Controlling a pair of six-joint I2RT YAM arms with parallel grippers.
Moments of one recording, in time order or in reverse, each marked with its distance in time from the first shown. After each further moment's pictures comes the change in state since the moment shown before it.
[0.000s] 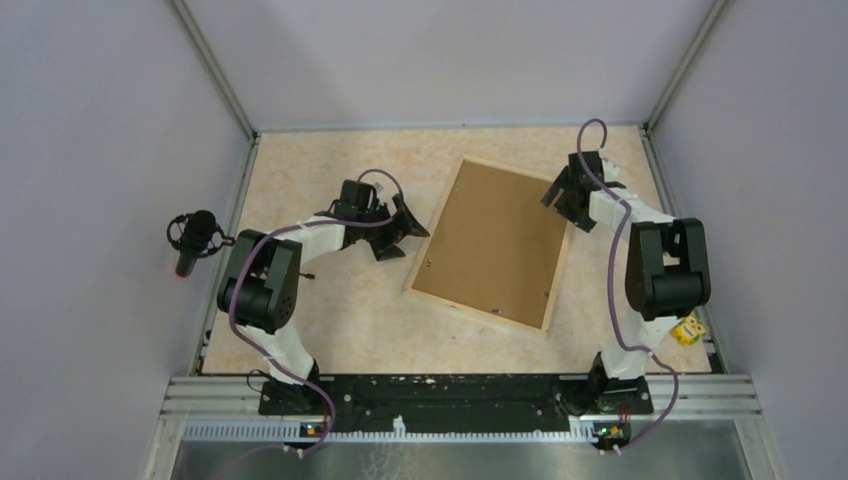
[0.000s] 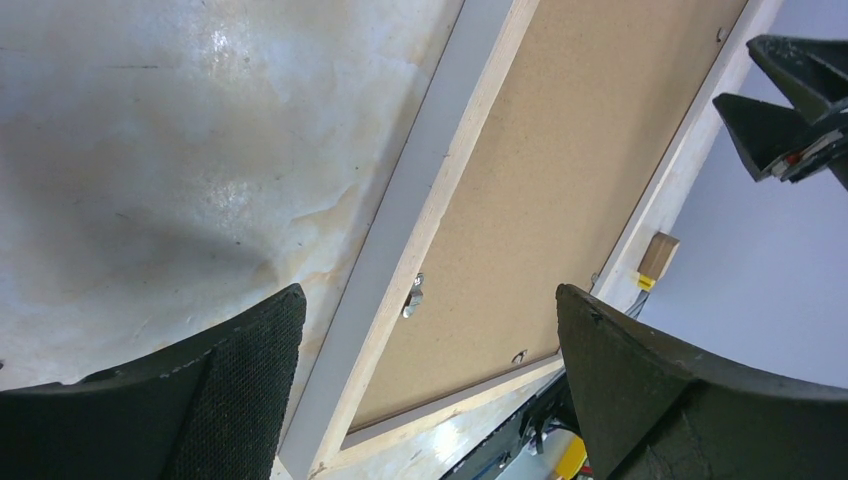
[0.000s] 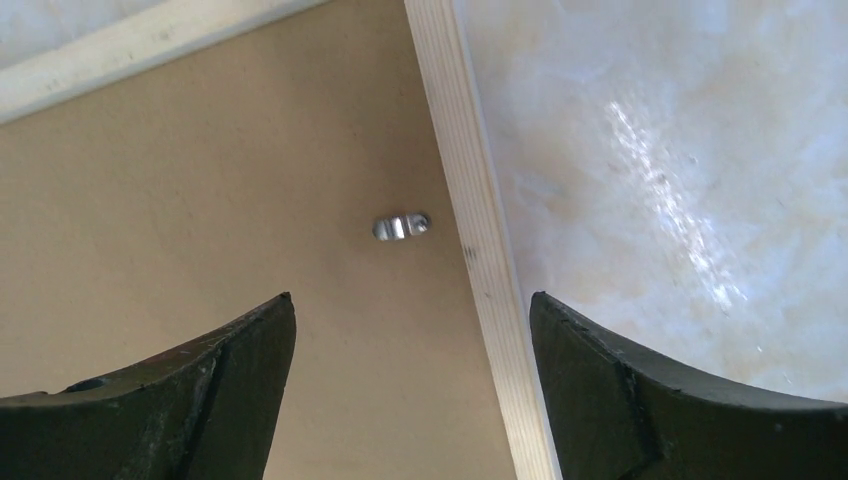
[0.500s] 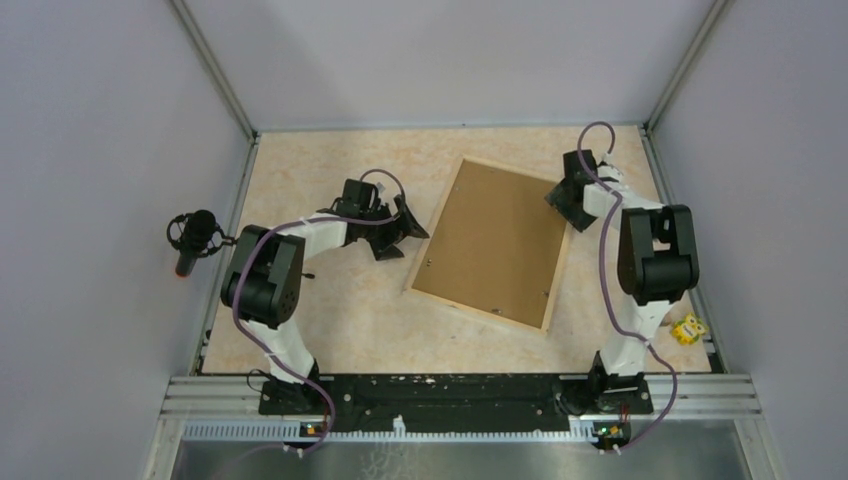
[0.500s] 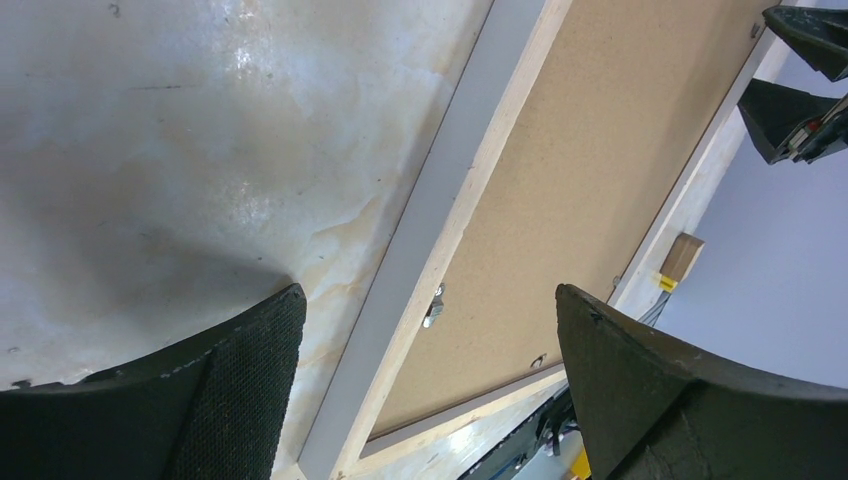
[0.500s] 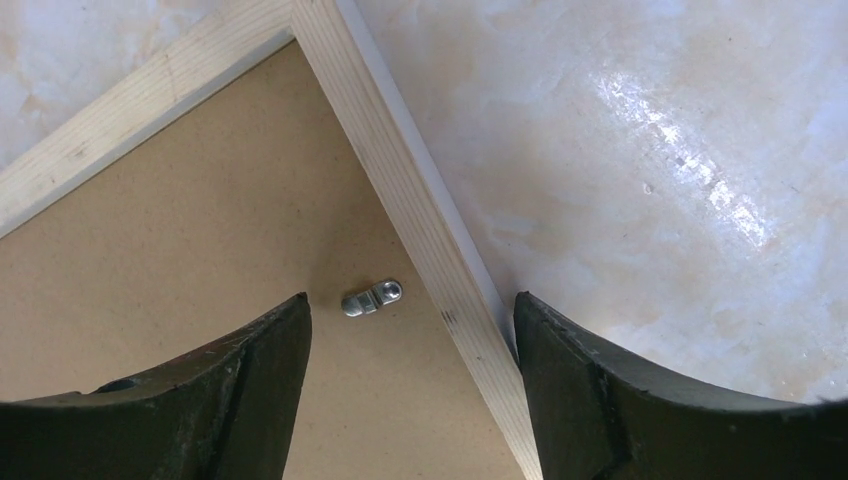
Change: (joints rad) left arm 0.000 0.035 0.030 -0.029 -0.010 0.037; right arm -0.004 0.133 0.081 -0.013 0.087 0.192
